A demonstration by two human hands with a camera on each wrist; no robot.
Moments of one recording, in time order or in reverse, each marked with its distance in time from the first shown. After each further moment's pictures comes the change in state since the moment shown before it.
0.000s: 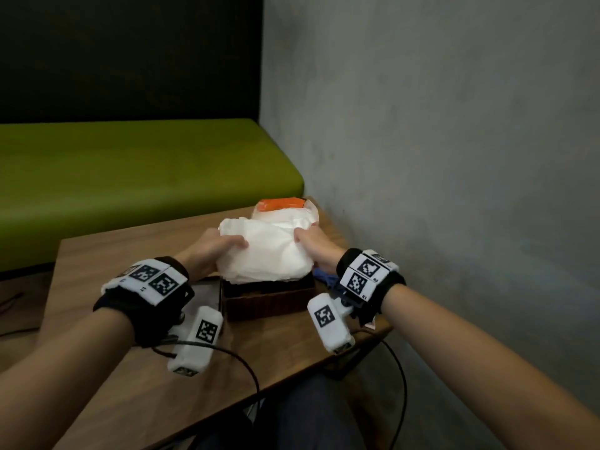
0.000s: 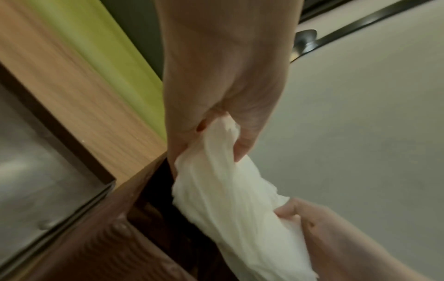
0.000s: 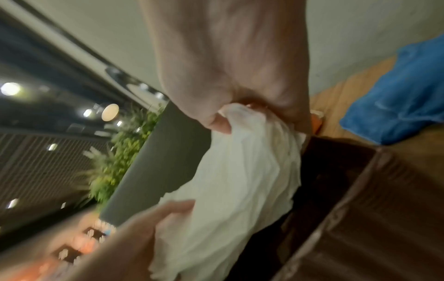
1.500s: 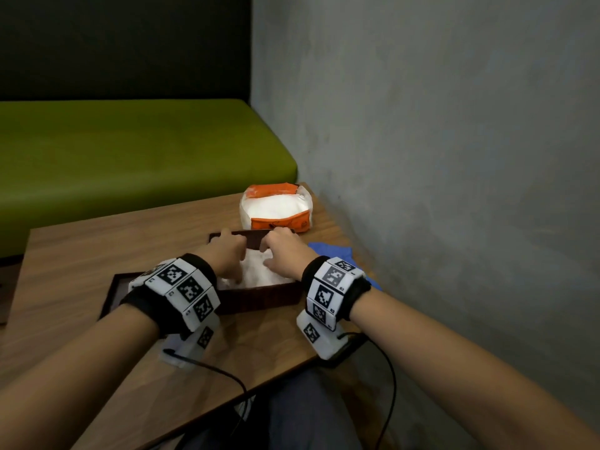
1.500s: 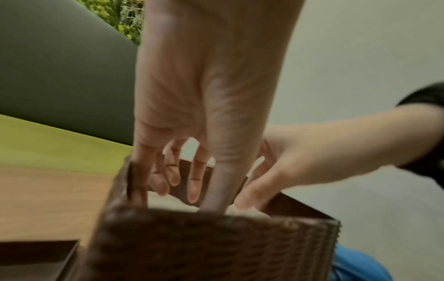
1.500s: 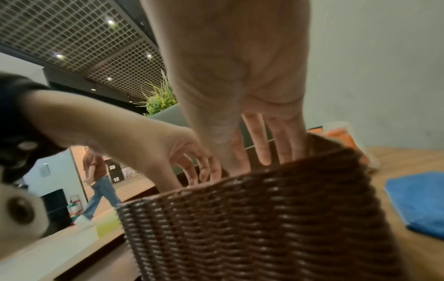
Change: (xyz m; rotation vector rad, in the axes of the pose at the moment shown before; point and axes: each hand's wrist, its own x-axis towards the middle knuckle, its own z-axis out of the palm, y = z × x) left_hand 0.032 -0.017 0.036 1.355 -0.112 0.025; right_hand 0.021 0.028 0.022 -0.935 -0.104 -0.421
